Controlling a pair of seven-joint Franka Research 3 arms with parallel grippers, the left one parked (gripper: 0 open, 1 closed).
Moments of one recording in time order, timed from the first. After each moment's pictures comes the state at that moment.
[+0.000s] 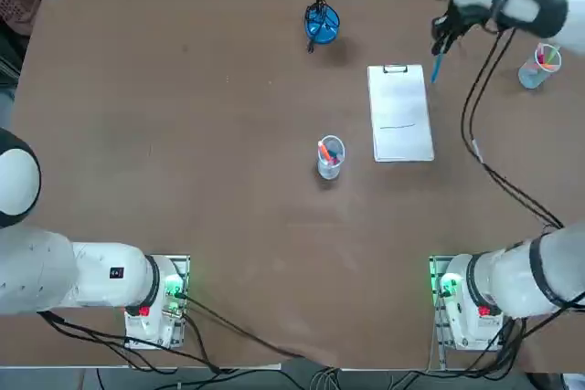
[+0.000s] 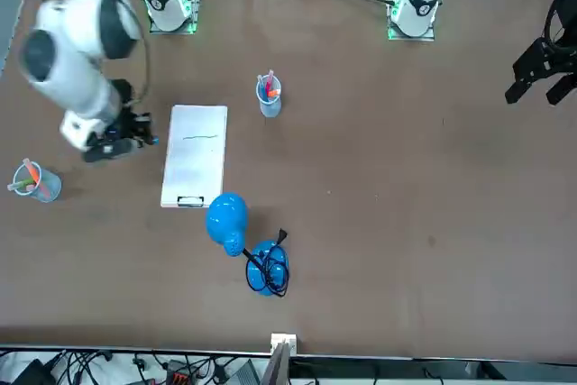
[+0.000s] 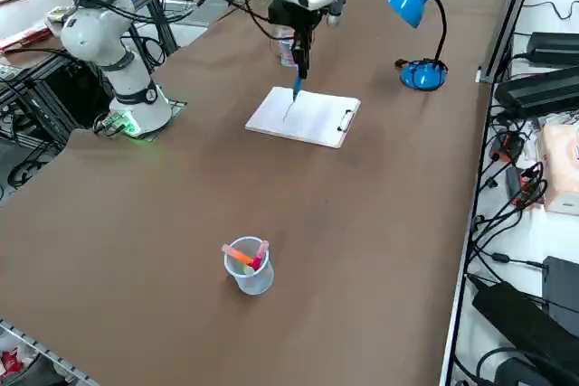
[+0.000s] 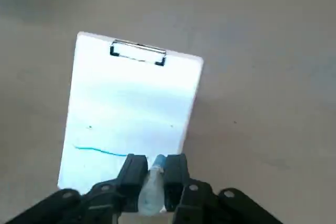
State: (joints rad) arm 0.33 0.07 -0.13 -2.12 -0.01 2.17 -0.02
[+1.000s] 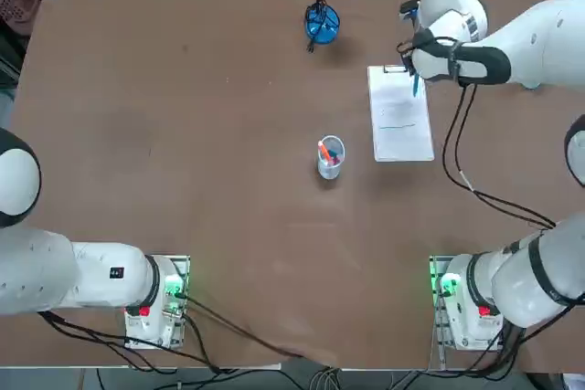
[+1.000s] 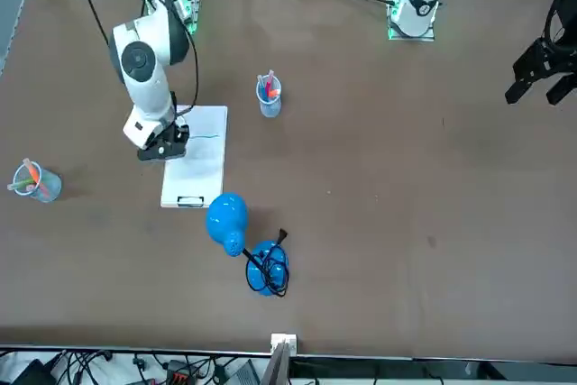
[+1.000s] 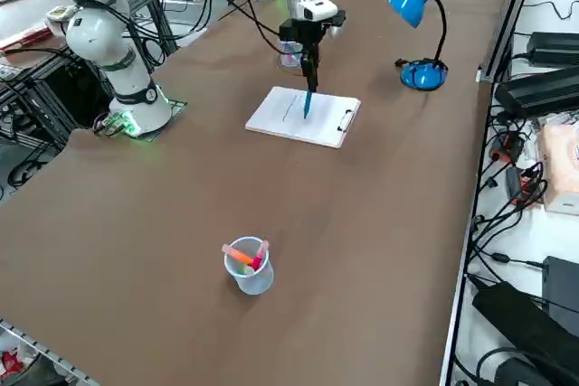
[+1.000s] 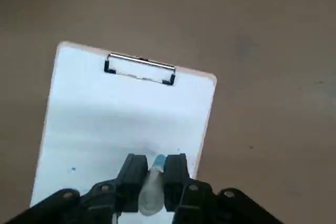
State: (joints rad) arm 0.47 0.18 -0.14 -2.20 -0.26 2.41 0.32
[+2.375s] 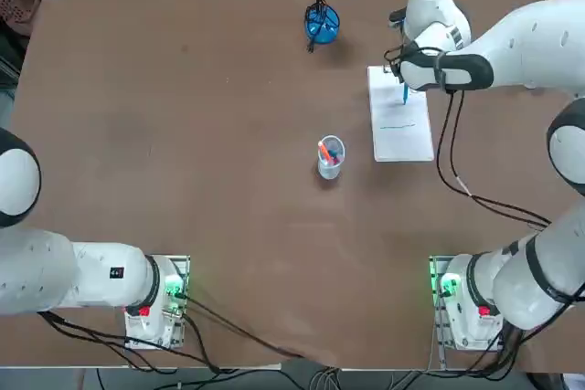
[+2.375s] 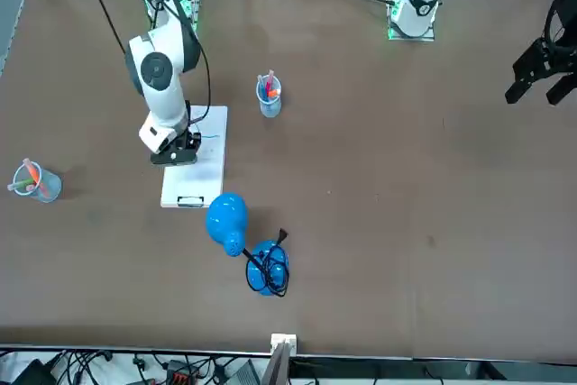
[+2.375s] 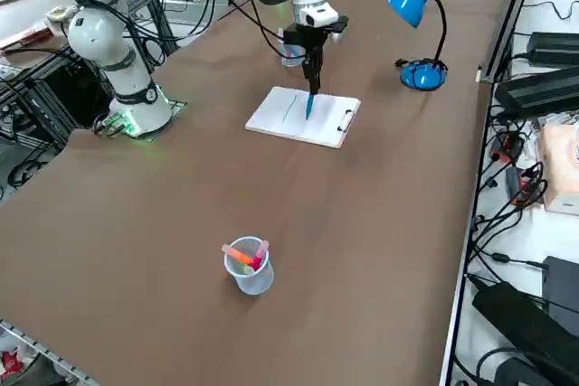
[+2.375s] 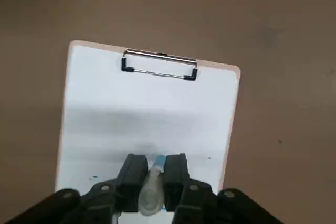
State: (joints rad) arm 0.52 0.23 -0.14 -2.18 -0.25 2.42 0.44
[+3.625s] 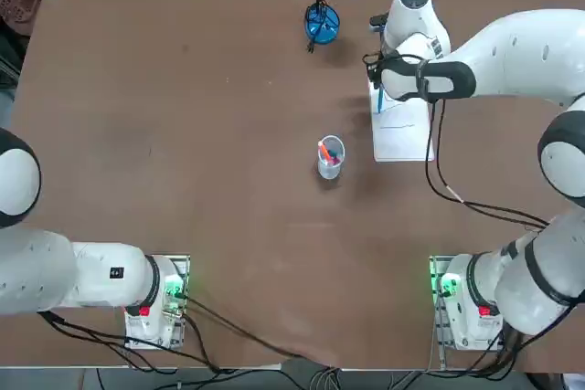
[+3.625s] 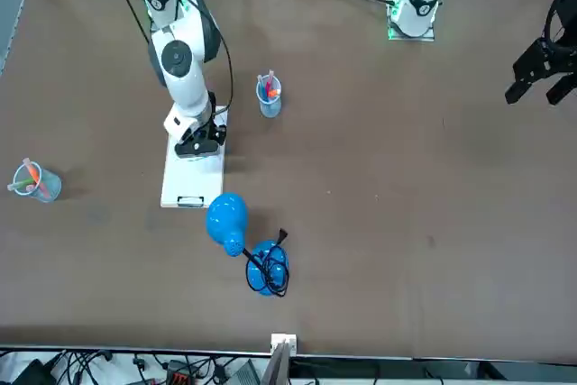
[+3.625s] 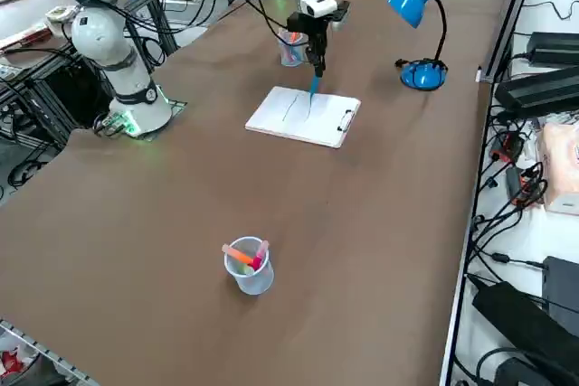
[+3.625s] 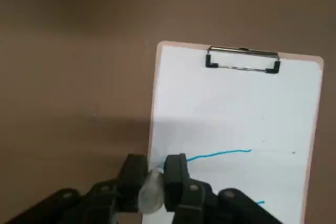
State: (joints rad) arm 0.64 0.25 -0.13 -2.17 -0.10 2.50 0.49
